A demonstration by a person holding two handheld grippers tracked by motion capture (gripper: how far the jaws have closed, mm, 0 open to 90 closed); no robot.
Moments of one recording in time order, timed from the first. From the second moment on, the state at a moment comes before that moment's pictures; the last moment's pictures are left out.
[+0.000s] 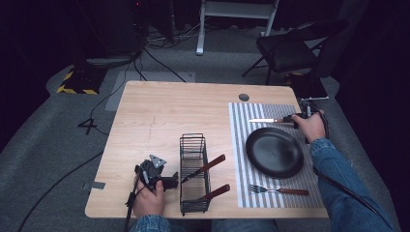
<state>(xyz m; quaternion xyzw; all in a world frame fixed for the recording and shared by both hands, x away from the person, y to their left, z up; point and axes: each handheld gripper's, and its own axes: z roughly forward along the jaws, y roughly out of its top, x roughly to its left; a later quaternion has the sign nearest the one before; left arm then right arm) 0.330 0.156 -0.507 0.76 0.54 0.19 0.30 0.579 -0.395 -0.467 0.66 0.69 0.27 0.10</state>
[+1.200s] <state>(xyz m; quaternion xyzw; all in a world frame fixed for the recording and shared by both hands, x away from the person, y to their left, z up) 0.330 0.156 -0.507 0.76 0.54 0.19 0.30 0.544 -0.403 -0.394 0.58 0.72 0.33 0.18</state>
